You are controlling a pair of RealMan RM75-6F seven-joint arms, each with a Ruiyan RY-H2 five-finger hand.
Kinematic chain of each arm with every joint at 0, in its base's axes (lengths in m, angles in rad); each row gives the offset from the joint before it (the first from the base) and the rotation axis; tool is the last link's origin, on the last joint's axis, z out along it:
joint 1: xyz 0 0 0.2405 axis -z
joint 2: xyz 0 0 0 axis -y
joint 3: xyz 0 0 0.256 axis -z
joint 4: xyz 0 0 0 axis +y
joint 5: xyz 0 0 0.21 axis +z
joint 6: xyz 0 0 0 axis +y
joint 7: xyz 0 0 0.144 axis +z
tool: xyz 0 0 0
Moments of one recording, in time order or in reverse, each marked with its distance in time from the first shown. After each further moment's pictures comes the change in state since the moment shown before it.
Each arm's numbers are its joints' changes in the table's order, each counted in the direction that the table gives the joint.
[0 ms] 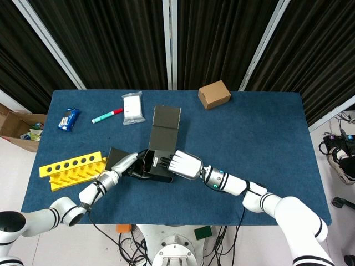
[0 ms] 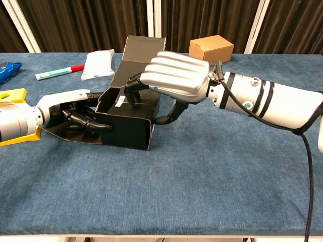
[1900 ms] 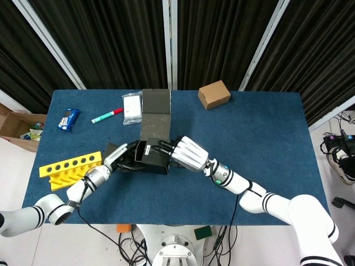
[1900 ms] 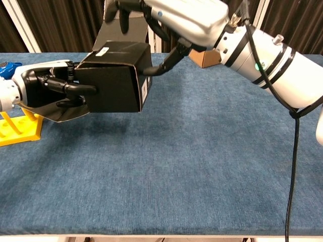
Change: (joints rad) left arm 0.005 -0.157 0.000 -0.134 0.042 0.092 -0.433; right arm 0.029 -0.069 -0.160 -0.159 0.030 0.152 -0.036
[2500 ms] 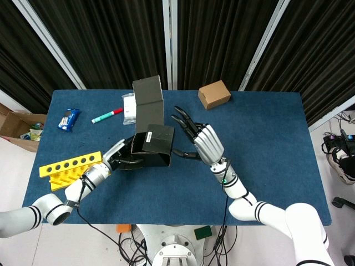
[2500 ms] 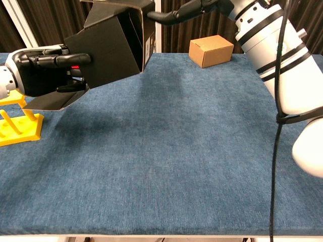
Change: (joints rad) left arm -0.005 -0.047 0.029 -0.072 -0.008 0.043 -0.211; right arm 0.084 0.072 -0.135 -0.058 0.143 0.162 0.127
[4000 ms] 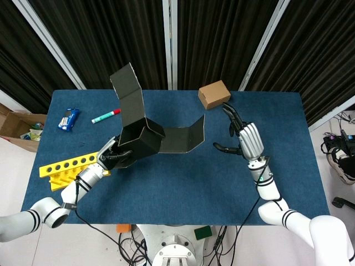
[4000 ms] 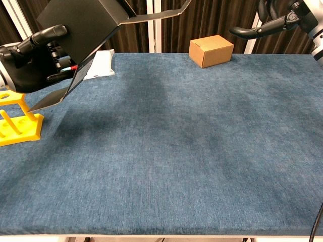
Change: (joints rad) left arm -0.055 0.034 0.011 0.063 0.020 0.107 -0.351; right arm 0.212 -0.076 0.028 0.136 0.079 0.024 0.275
